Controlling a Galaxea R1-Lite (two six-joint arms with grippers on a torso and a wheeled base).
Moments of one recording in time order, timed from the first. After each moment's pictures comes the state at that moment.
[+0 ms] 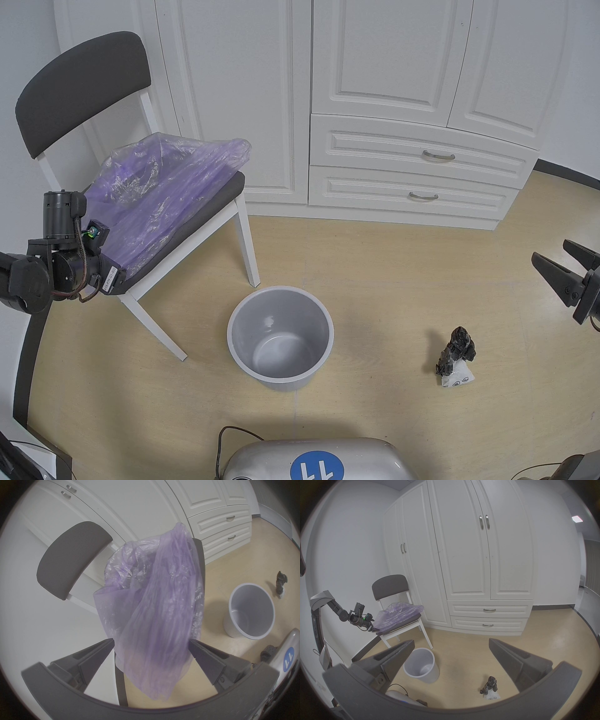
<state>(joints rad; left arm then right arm) -0.05 1.70 -0.89 -0.35 0.33 0.53 0.35 0.96 -0.51 -0.43 -0.05 0.03</state>
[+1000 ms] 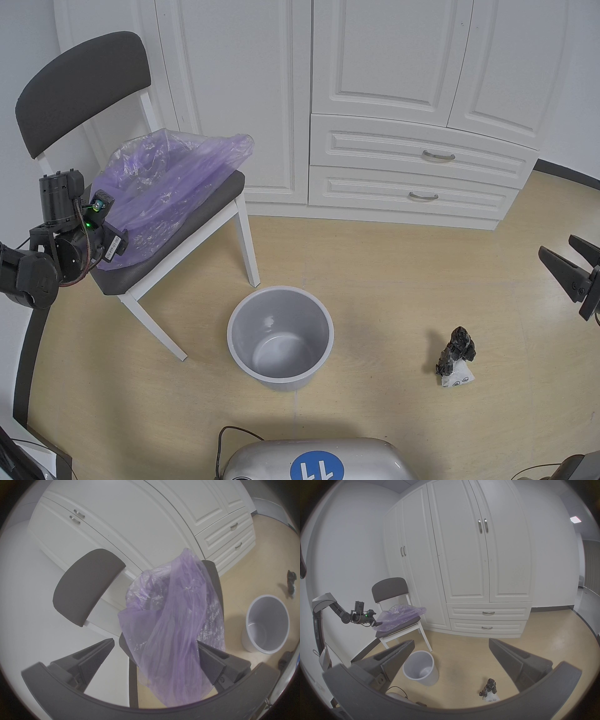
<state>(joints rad) -0.06 1.74 -0.93 -0.61 0.36 0.68 0.34 0.93 -0.52 -0.44 -0.05 0.03</state>
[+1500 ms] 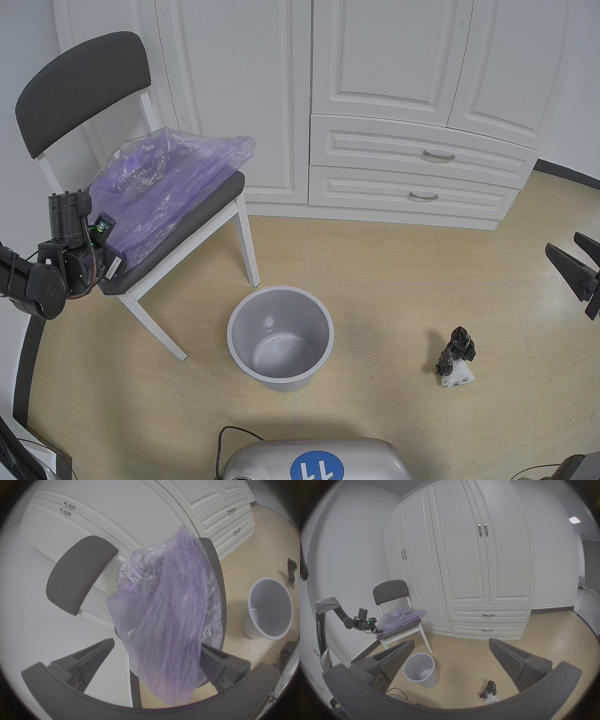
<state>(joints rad) -0.04 1.79 -0.88 -0.61 0.40 0.68 0.34 0.91 -0.52 -0.43 -0.05 0.03</state>
